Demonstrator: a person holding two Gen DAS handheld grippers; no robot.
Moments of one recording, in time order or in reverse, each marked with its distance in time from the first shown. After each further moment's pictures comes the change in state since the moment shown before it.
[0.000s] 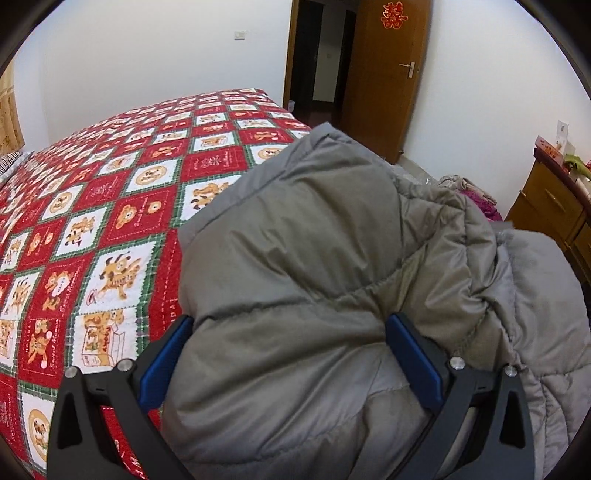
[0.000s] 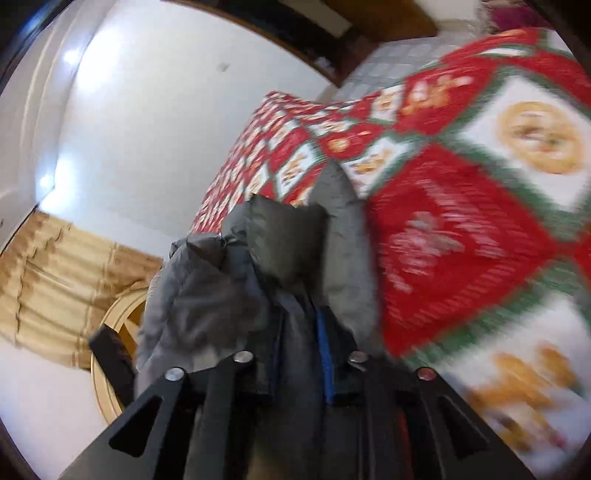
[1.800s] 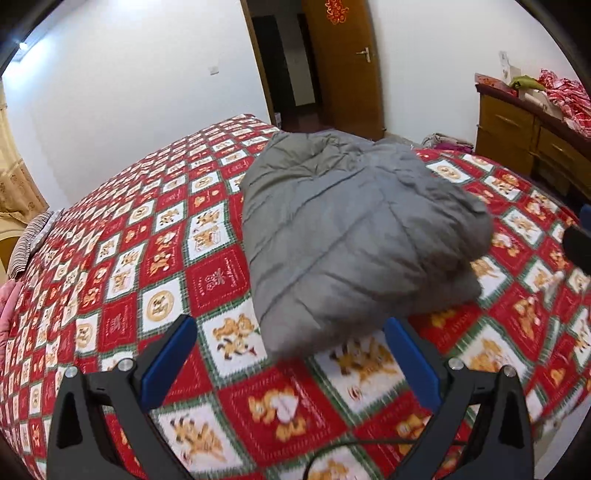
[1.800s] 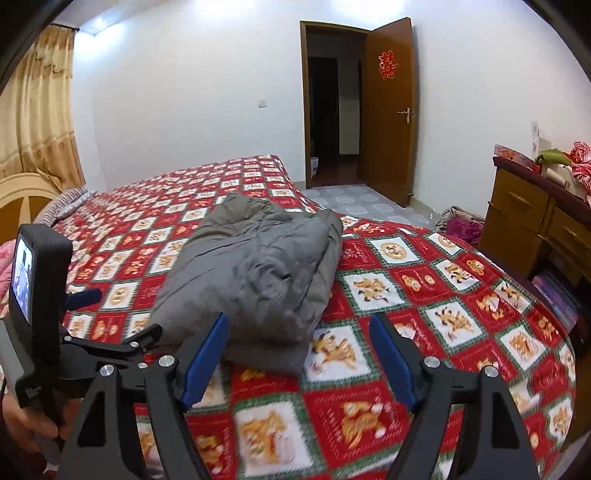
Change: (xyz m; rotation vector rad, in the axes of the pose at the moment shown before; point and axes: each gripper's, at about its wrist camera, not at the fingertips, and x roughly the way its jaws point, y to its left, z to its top) left arm -0.216 -0.018 -0.133 0.243 -0.045 0.120; right arm -0.181 0.156 -0.243 -0.643 -0.335 -0.472
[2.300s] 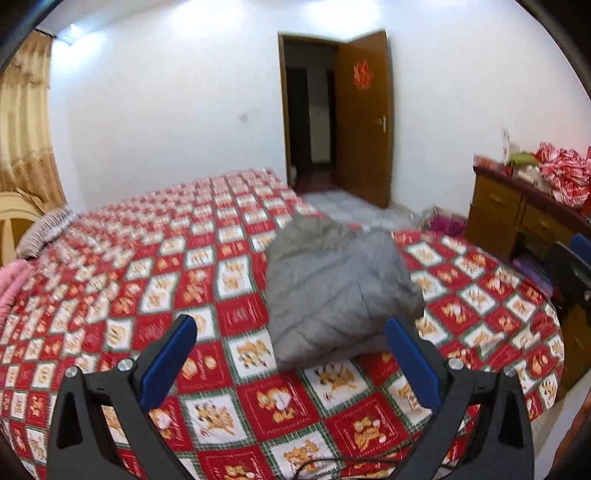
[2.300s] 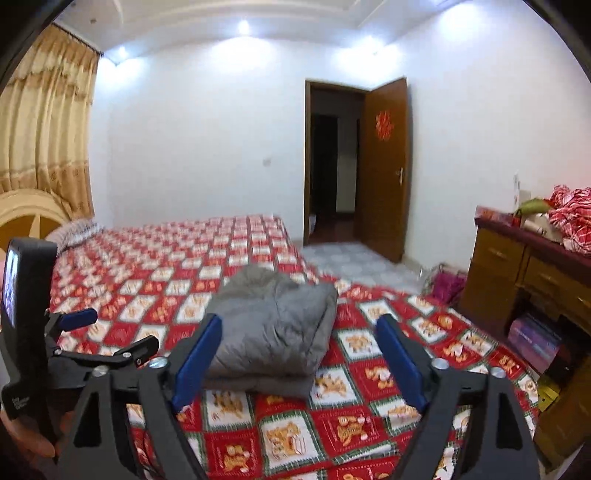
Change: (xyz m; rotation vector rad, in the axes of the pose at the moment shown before) left arm -0.130 0.025 0.001 -0.153 -0.246 -0.002; right arm -0.123 0.025 0.026 -0.022 -0.266 -0.026
